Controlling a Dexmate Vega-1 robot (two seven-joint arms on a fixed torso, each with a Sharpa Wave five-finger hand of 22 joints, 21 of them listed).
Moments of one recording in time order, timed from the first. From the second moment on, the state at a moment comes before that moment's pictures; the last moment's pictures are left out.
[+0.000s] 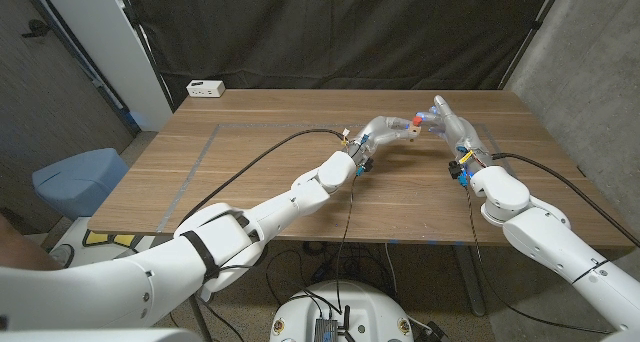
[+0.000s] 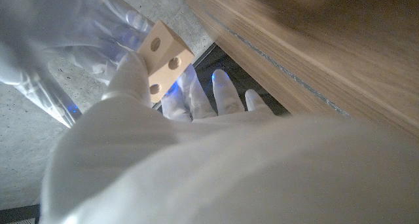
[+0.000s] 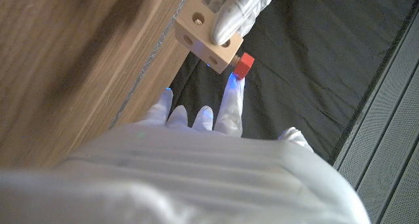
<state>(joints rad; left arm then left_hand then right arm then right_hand) 0.42 0.02 0.87 -0.75 -0.02 -0.52 0.16 0.87 0.02 0.32 -0.18 0.21 0.89 -0.18 0.25 0.21 0.95 -0.21 0.25 0.56 0.56 -0.05 0.22 0.21 0.15 0.12 0.21 0.18 -1.19 -0.75 -0.20 -1.92 0.48 0.02 -0.31 0.29 0.11 -0.03 0.07 0.29 0.83 -0.02 0.22 0.18 0.12 -0.05 0.19 0.18 0.00 0.11 0.20 0.19 0.19 0.19 0.18 0.16</state>
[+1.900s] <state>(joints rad) 0.40 -0.01 0.87 -0.68 -0.03 -0.54 0.15 0.87 0.02 0.33 -0.18 0.21 0.89 -0.18 0.25 0.21 0.95 -0.21 0.25 0.56 0.56 -0.05 0.22 0.21 0.15 0.12 0.21 0.18 -1.22 -0.73 -0.19 -1.95 0.47 0.00 -0.37 0.30 0.13 -0.03 0.07 0.29 0.97 0.00 0.24 0.18 0.20 -0.05 0.20 0.18 0.05 0.09 0.21 0.19 0.22 0.19 0.19 0.16</state>
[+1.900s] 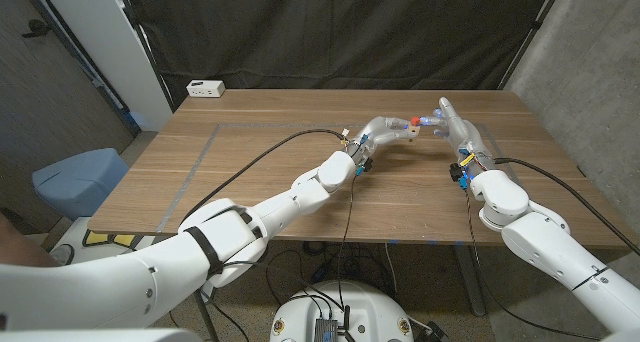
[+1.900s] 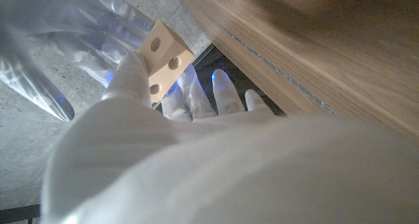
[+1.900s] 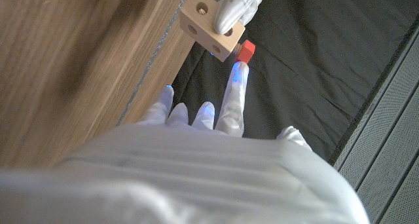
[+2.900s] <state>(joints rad) 0.41 0.00 0.87 -0.70 -0.04 -0.53 0.16 0.87 0.02 0.33 -0.18 0.21 0.89 -0.18 0.25 0.21 0.95 -0.21 0.25 0.56 0.56 -0.05 0.22 0.21 0.15 0.12 0.21 0.18 -1.22 -0.73 -0.20 -1.96 0.47 0.00 -0.35 0.30 0.13 -0.02 0.06 0.29 0.98 0.00 0.24 0.19 0.20 -0.06 0.20 0.18 0.06 0.08 0.21 0.19 0.23 0.19 0.19 0.16</state>
